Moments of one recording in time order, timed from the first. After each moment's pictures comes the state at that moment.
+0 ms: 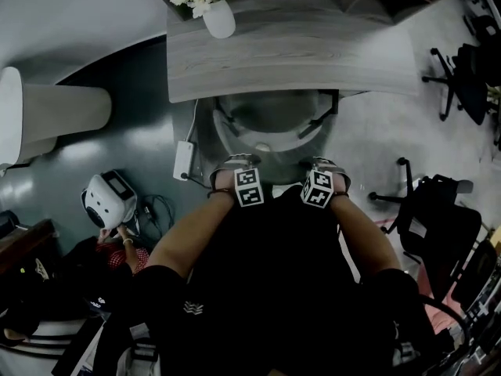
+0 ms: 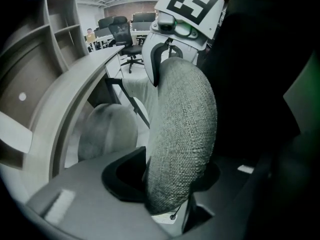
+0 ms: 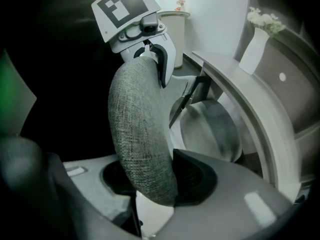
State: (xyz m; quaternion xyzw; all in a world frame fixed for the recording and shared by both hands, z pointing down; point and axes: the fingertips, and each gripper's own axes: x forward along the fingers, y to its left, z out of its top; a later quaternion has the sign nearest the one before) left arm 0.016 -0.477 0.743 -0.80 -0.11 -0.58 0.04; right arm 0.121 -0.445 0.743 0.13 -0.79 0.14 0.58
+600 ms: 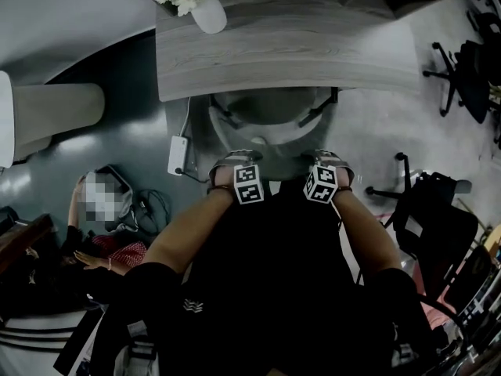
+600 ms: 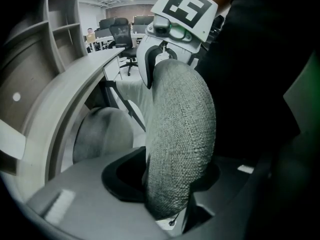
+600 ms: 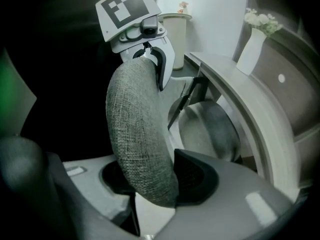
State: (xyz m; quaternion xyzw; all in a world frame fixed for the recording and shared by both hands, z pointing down) left arm 0.053 -0.484 0.745 -0.81 -0.13 -0.57 0.02; right arm 0.157 -0.465 0.746 0.12 -0.80 0.12 0.57
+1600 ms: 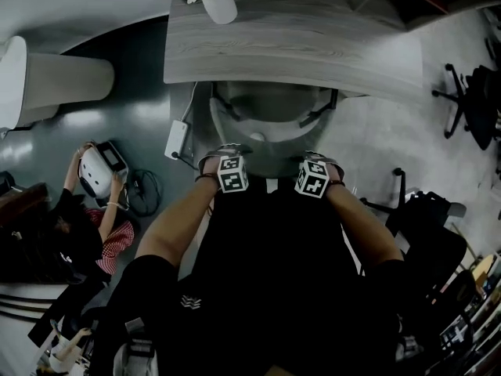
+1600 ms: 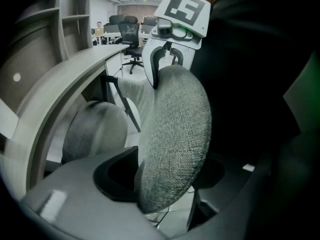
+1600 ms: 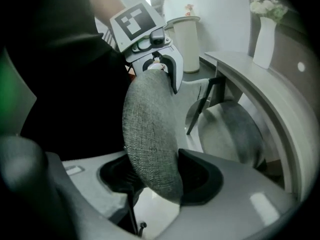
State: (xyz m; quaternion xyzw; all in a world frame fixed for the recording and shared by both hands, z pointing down) left arm 0.047 -0.460 0.750 -0.82 -0.12 -0.56 -0.05; right arm 0.150 -0.431 0.741 0.01 -0.83 0.17 0.52
